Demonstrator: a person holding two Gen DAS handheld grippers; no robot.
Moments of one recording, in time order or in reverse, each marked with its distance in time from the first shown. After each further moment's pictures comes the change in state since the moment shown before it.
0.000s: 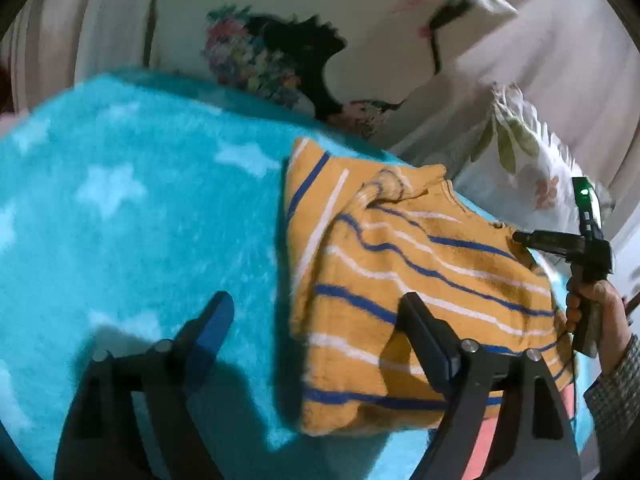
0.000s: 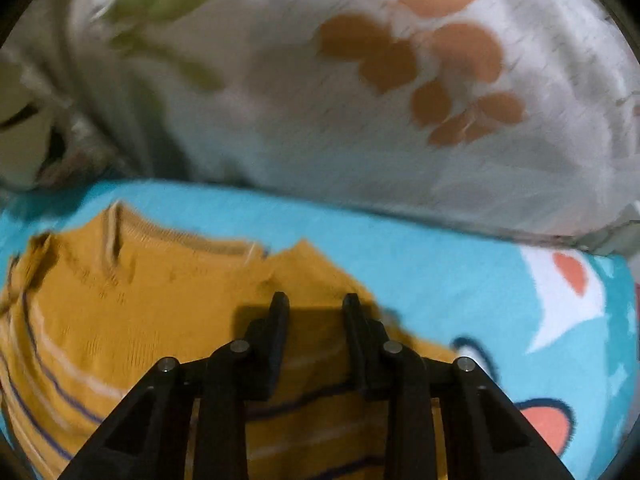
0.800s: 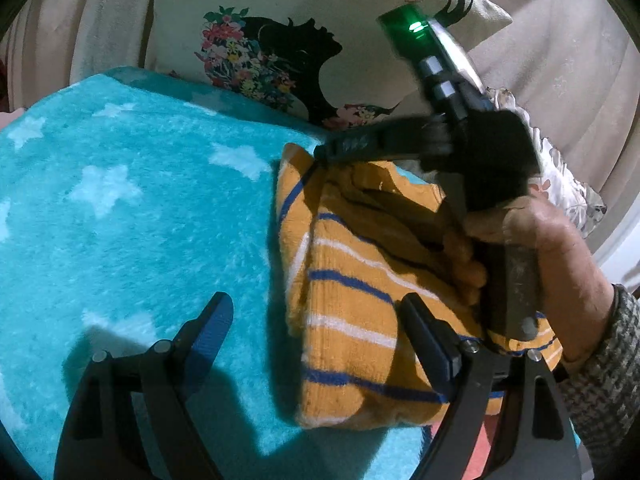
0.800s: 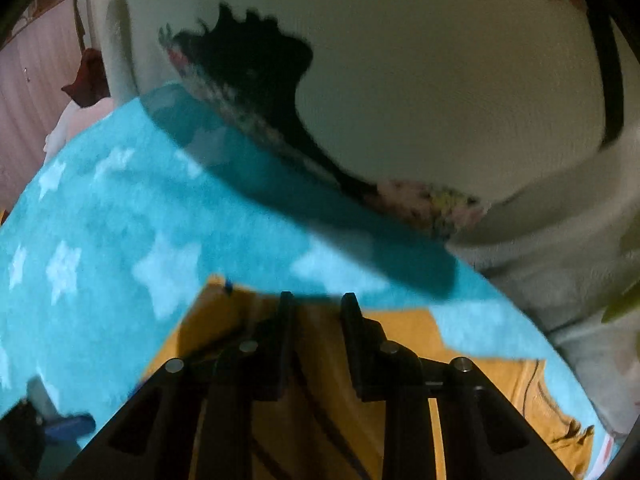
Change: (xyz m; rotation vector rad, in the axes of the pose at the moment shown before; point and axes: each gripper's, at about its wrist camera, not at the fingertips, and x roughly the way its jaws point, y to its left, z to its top) left arm 0.000 0.000 -0.001 0.002 -0.004 -0.022; right arm -0.014 0.295 0.012 -0.517 -0.049 0.305
